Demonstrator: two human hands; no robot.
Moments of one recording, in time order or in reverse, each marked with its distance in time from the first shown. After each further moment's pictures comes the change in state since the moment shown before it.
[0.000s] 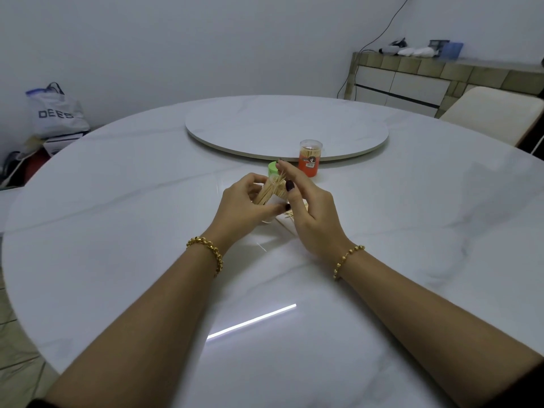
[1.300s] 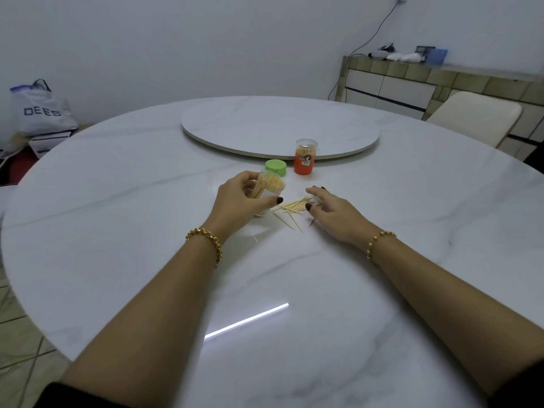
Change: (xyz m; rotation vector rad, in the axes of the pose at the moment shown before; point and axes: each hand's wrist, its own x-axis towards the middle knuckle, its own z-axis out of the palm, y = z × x) left_hand 0.007 -0.016 -0.009 0.004 0.009 -0.005; right_hand 0.000 0.036 -0.048 -0.387 -0.348 0.462
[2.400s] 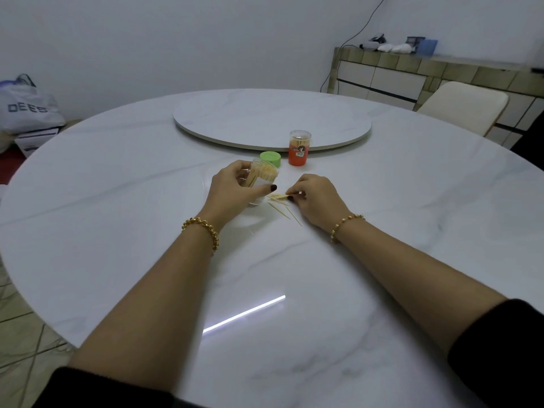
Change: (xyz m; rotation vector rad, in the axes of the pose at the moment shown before) left_hand 0.001 0.003 -0.003 -0.018 0.011 0.000; right_hand 0.019 -0.014 0.020 -0.353 0.231 -0.268
